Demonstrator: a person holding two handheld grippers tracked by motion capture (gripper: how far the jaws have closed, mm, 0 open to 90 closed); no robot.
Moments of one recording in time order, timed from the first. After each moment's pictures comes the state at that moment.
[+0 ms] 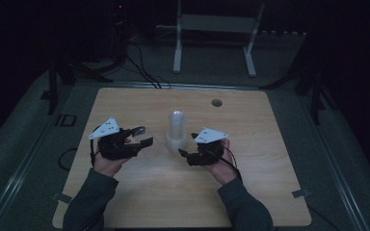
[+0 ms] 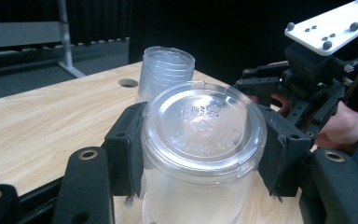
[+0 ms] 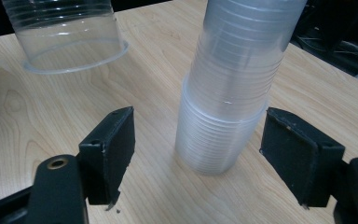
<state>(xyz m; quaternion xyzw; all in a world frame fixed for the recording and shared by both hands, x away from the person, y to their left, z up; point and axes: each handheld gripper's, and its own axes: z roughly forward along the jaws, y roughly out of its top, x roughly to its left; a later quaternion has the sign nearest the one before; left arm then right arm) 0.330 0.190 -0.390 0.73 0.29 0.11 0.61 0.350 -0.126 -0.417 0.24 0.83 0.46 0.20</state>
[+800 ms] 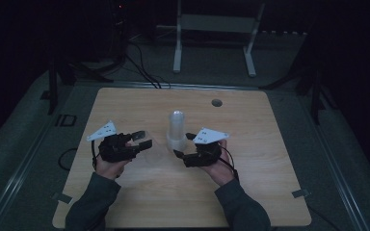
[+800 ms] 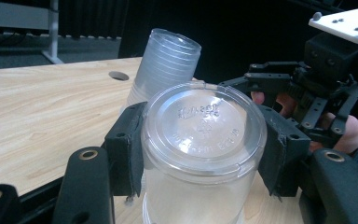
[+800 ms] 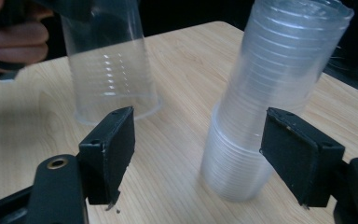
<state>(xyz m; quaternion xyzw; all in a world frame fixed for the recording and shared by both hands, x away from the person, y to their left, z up) 0.335 0.194 -0.413 0.70 0.32 0.07 0.63 0.342 -0.119 -0.406 0.22 0.82 0.50 0.17</state>
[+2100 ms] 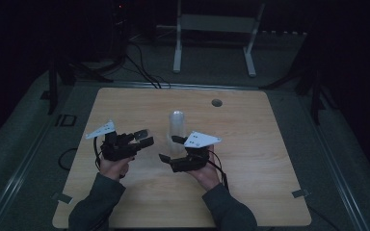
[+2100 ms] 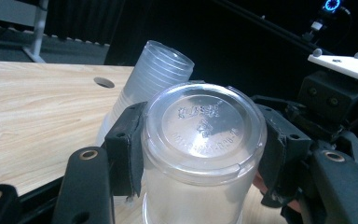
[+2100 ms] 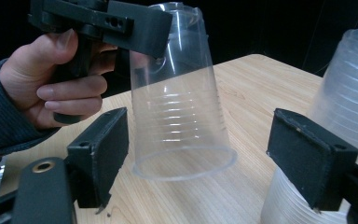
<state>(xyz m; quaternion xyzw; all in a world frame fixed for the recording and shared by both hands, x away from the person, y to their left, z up) 0.339 0.192 -0.417 0.66 0.34 0.02 0.67 0.332 -0.089 -0.414 0.20 0.78 0.58 0.12</state>
